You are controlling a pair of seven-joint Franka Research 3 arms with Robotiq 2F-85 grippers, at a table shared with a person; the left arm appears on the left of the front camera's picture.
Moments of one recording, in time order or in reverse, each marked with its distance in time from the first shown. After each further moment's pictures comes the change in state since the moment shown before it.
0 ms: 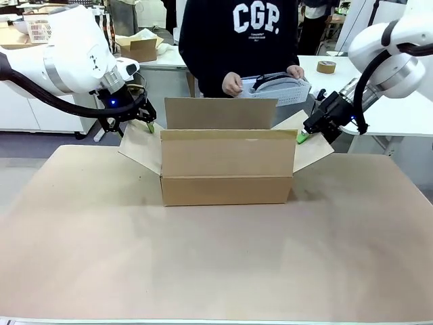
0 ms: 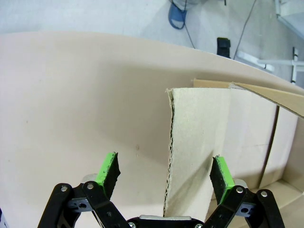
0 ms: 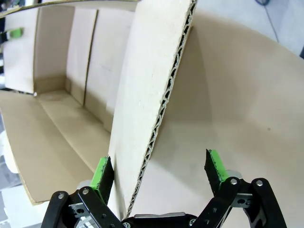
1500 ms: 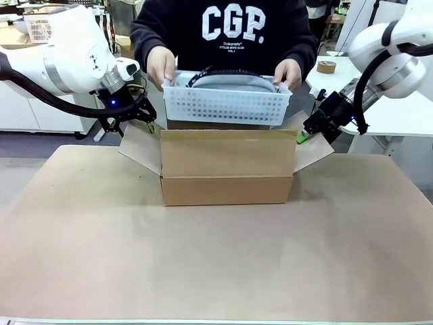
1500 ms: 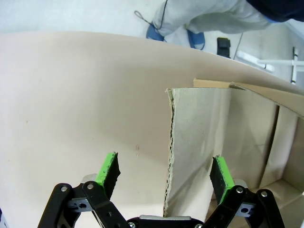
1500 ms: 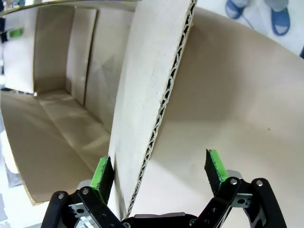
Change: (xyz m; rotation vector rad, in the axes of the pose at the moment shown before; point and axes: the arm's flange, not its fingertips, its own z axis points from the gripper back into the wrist) left arm 0.000 0.000 0.000 0.000 0.000 0.000; right arm 0.000 0.000 0.000 0.000 0.000 0.000
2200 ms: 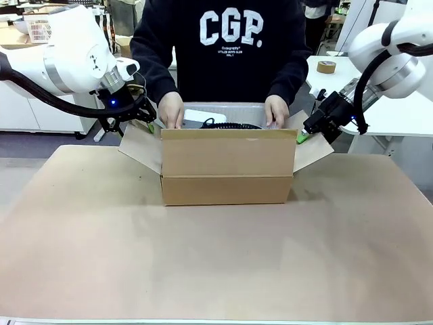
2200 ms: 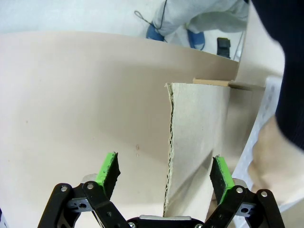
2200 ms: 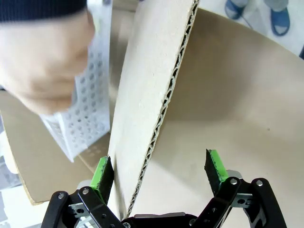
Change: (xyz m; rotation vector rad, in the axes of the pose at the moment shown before) left arm 0.000 0.000 0.000 0.000 0.000 0.000; right arm 0.000 0.000 0.000 -0.001 -0.002 0.000
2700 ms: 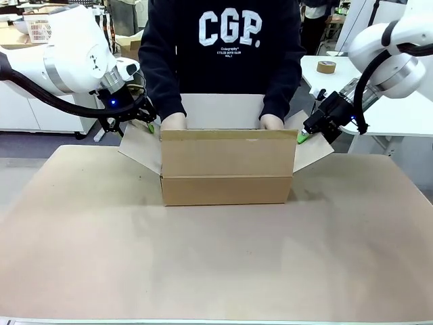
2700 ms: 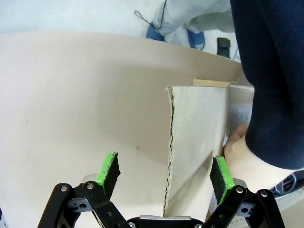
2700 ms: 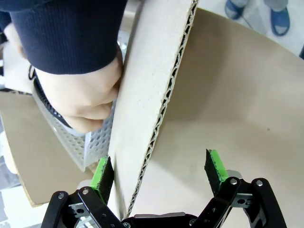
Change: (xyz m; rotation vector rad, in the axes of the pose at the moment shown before) left arm 0.000 0.000 0.000 0.000 0.000 0.000; right arm 0.000 0.000 0.000 0.000 0.000 0.000
